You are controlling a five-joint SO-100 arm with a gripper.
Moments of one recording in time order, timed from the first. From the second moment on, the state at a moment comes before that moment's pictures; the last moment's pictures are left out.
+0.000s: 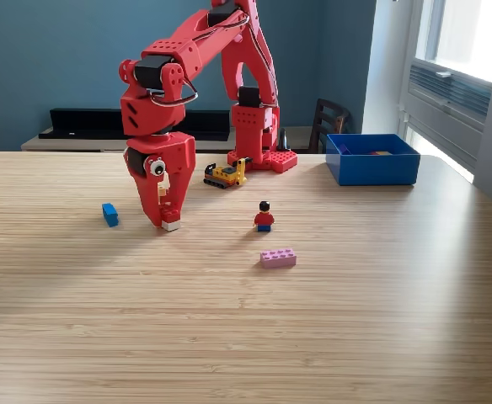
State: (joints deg) arm 30.1 69.6 84.0 65.1 20.7
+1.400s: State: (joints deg) arm -59.7 114.5 105.4 88.2 1.1
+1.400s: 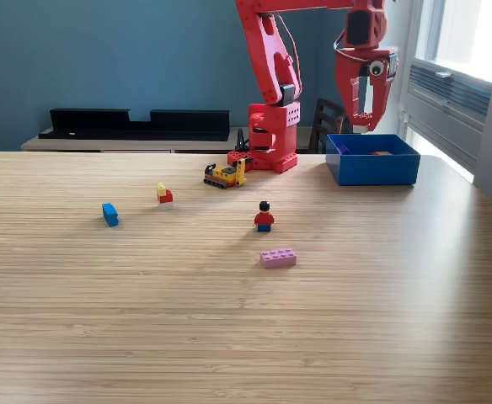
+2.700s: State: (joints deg) arm -56.4 87.2 80.0 89.4 8.5
